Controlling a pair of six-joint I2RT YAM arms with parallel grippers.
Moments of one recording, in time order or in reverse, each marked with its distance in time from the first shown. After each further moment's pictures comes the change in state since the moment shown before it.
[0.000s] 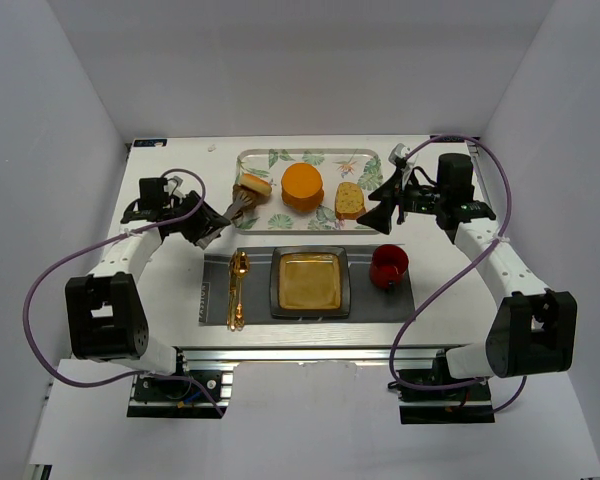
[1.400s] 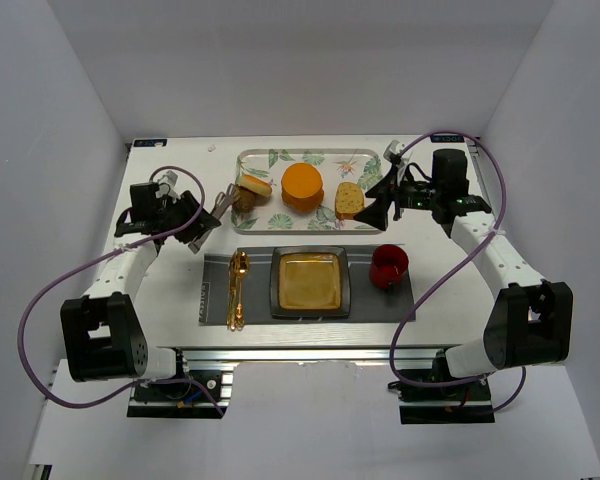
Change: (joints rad) left arm 0.028 -0.114 -0.084 0.116 -0.092 0.234; right arm 0.019 0.048 0.049 -0.023 0.019 -0.011
